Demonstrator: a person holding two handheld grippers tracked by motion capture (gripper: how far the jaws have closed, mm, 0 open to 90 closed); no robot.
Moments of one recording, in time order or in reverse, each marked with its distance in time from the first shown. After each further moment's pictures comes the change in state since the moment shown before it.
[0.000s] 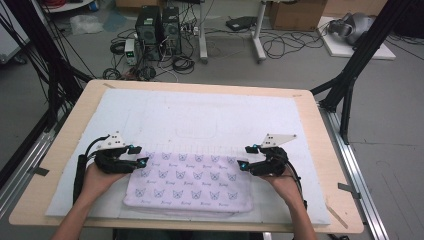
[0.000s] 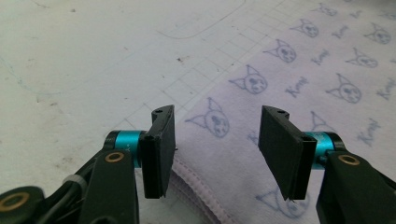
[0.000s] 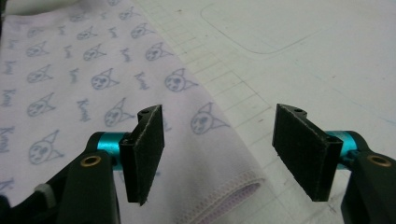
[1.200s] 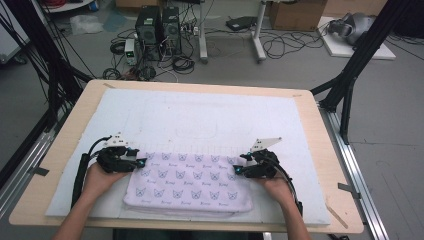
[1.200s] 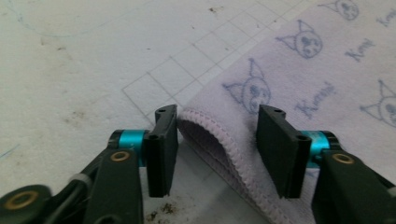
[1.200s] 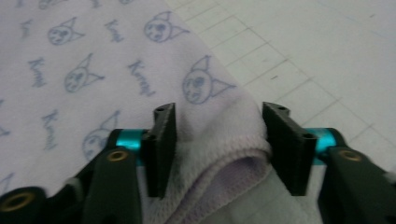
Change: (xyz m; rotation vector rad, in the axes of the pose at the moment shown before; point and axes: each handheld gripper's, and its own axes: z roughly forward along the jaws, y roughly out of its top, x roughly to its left) left arm 0.016 -0.016 0.014 0.113 0.027 -0.065; right arm 0.000 -0.016 0.030 0.144 -0.007 0.028
